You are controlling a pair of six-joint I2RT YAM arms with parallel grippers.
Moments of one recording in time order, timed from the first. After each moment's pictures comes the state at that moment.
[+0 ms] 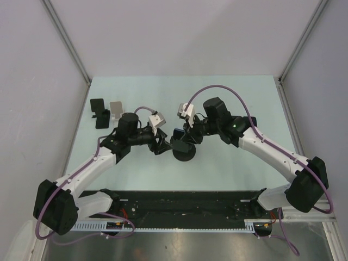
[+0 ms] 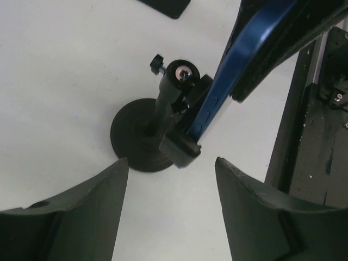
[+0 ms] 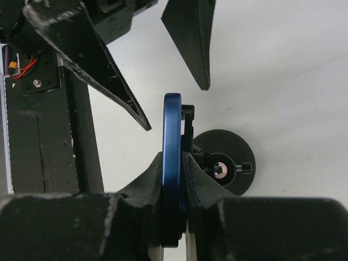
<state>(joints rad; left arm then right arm) -0.48 1.11 0.74 -0.11 0.67 0.15 0.71 1.38 1.19 -0.40 -0.58 -0.28</state>
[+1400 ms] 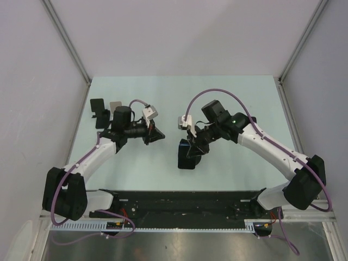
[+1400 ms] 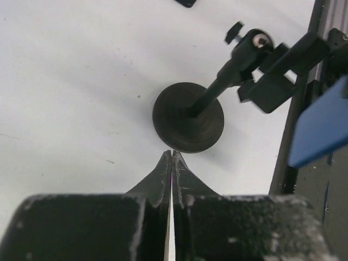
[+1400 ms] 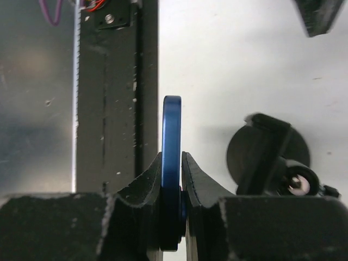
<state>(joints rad) -0.30 1.25 0.78 -0.10 0.88 0.19 0.70 1.41 1.27 -0.75 -0.77 -0.47</state>
